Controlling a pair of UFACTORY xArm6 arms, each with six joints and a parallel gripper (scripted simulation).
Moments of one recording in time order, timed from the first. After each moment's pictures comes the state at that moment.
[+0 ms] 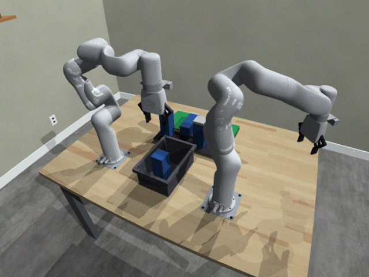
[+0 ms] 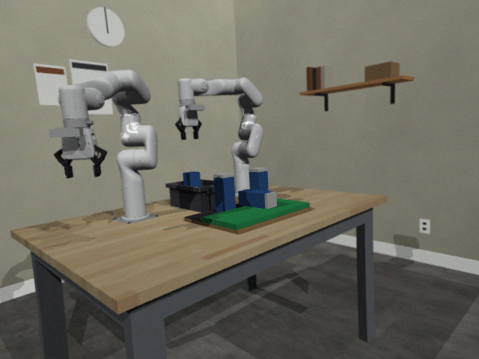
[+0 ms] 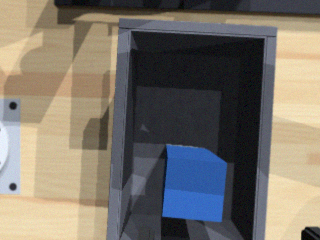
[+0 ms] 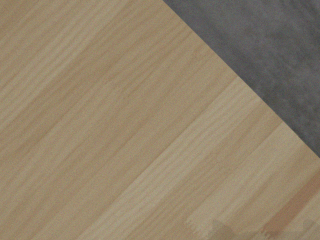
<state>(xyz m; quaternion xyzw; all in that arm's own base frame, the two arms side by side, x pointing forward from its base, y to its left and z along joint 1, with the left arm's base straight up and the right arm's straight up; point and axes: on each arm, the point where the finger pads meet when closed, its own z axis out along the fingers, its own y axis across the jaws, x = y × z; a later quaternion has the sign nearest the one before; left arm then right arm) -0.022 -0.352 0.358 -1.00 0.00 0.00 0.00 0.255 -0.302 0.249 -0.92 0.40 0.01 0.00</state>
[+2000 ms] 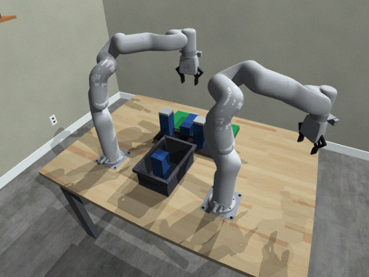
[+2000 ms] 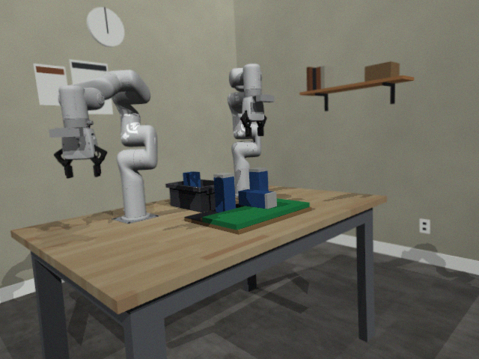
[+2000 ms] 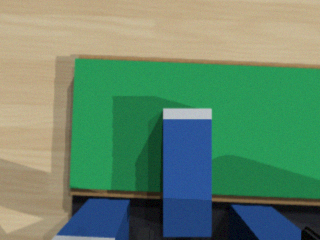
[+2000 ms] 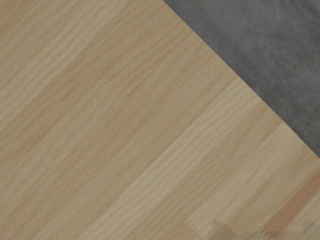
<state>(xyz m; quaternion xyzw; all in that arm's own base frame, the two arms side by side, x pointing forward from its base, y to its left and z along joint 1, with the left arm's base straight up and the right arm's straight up) 0.396 -0.322 0.357 -1.00 0.00 0.00 0.00 0.255 -0.302 0.249 -0.92 0.40 0.01 0.00</state>
